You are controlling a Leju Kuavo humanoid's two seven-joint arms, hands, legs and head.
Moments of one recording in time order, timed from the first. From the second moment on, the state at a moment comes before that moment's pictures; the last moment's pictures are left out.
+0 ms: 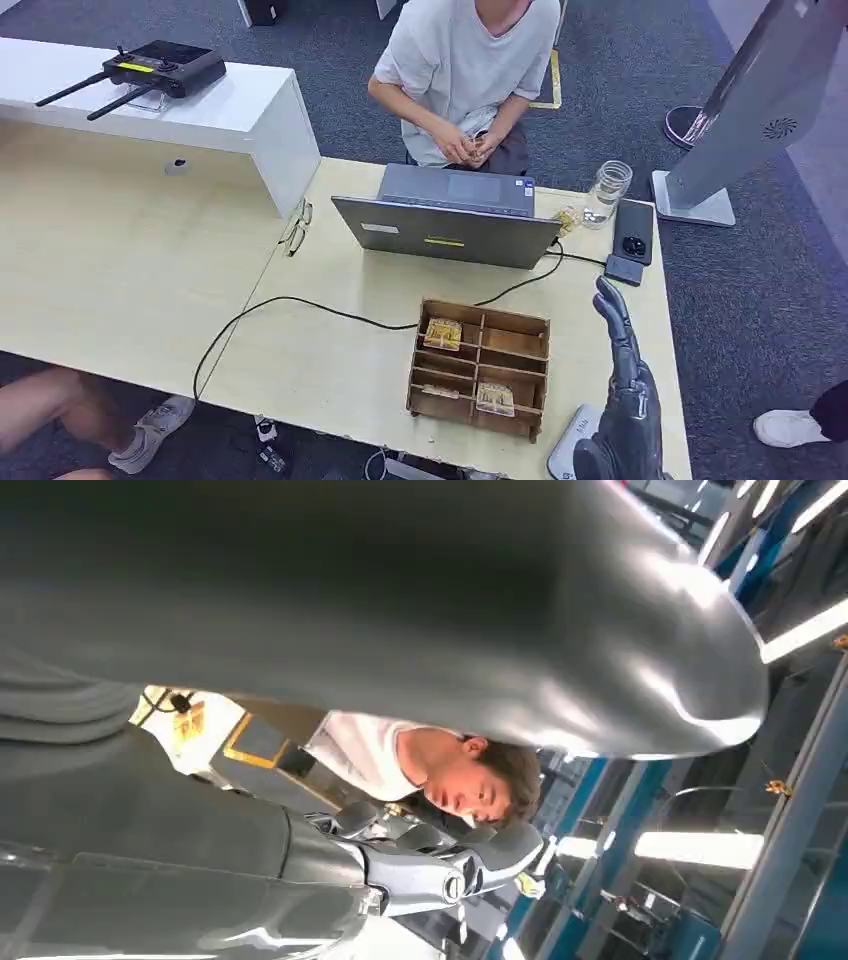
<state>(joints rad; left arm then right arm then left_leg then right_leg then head) -0.02 -0.16 0.37 -0.20 -1.07 0.33 -0.23 0.11 -0.11 0.56 -1.86 0.46 -0.40 -0.35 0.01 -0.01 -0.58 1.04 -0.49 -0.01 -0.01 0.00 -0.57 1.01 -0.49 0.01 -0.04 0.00</state>
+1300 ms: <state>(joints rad) -0.02 -0.16 0.41 -0.20 -1.05 0.34 -0.24 0.21 -0.20 0.60 -1.86 0.31 -0.45 -0.40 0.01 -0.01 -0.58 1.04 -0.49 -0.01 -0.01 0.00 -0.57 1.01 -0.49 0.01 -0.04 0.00</state>
